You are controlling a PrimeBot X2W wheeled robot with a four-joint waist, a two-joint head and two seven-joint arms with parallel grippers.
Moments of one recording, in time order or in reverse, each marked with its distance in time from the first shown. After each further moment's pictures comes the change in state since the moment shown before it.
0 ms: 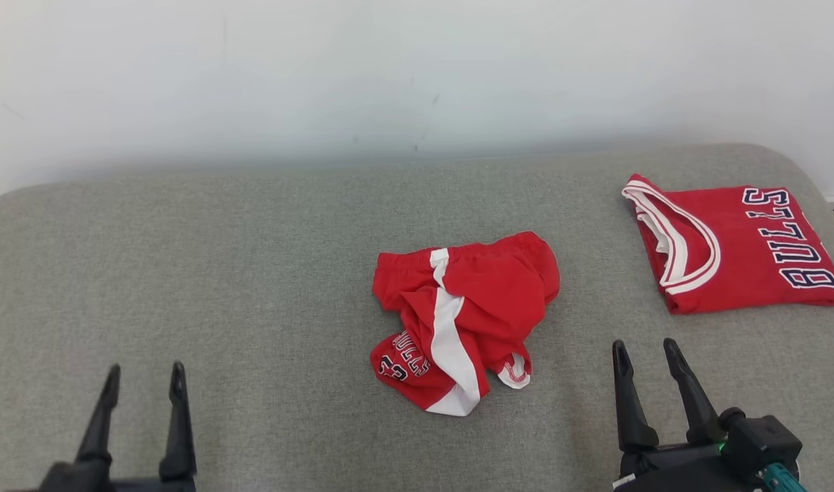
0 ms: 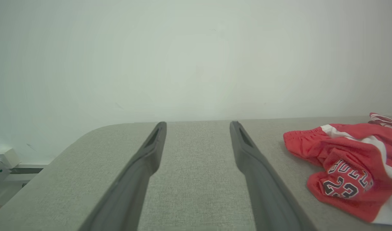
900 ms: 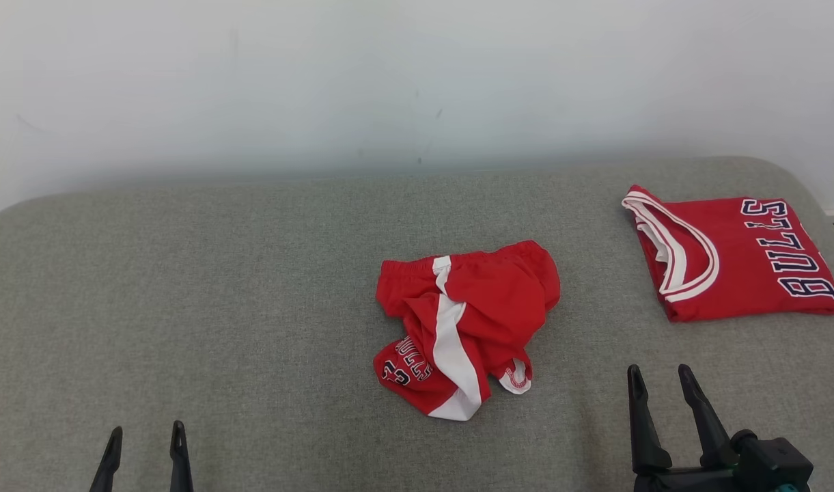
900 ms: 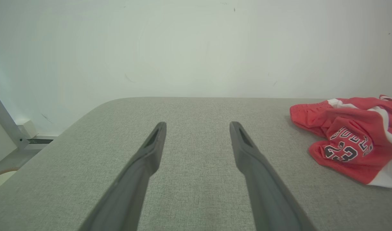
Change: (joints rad) left arm 0.142 -0.159 0.156 -0.004 0.133 -0.110 0.000; right arm 0.058 0.000 -0.038 0.012 0.002 0.000 0.000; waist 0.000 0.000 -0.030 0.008
